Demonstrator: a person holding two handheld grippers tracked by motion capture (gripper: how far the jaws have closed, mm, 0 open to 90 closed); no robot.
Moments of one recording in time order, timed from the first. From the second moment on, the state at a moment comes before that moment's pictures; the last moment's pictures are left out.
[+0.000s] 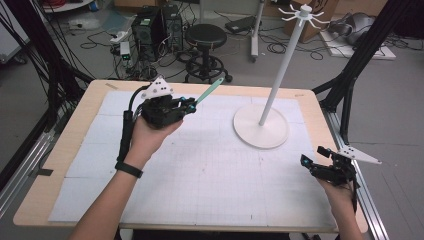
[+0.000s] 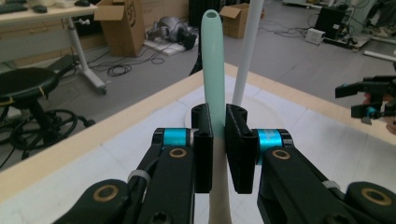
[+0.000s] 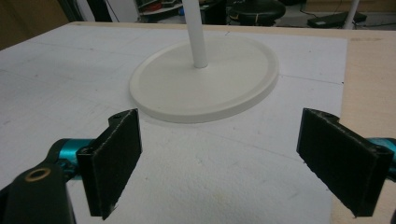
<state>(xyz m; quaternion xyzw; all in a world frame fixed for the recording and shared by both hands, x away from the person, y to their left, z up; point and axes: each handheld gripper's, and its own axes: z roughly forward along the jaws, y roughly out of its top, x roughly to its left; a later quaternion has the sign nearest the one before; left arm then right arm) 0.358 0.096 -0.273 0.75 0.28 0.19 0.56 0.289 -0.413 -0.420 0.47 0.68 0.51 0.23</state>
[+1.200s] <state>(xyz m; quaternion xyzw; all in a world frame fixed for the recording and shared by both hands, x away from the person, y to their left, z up) 0.412 -0.002 -0.178 0.73 0.21 0.18 0.62 0.286 -0.419 -0.420 0.47 0.68 0.52 0.23</state>
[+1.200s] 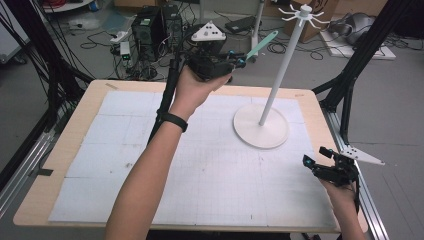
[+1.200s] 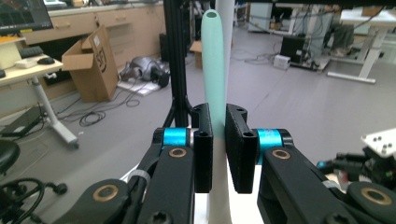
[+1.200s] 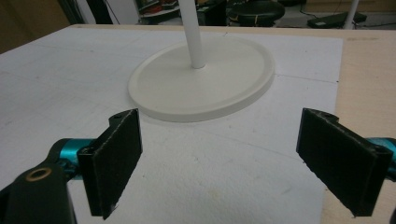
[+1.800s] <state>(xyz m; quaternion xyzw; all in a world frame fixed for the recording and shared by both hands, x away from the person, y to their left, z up) 0.416 0.002 -0.165 0.71 0.20 0.17 0.65 0.285 -0.421 -0.421 0.47 0.68 0.52 0.23</state>
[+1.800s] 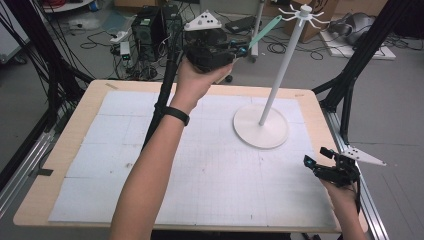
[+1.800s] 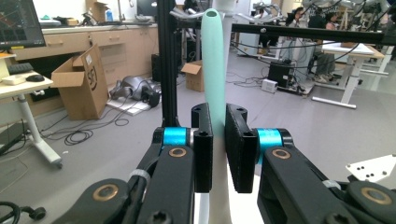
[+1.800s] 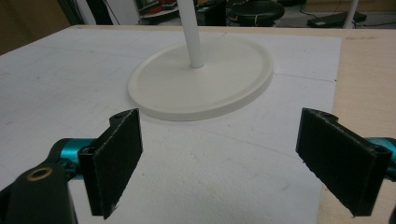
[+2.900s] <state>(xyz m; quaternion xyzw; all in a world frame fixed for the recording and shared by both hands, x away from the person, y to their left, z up) 0.421 -0.018 -0.170 0.72 0.20 0.16 0.64 0.285 -0.423 -0.421 0.47 0.68 0.52 0.23</state>
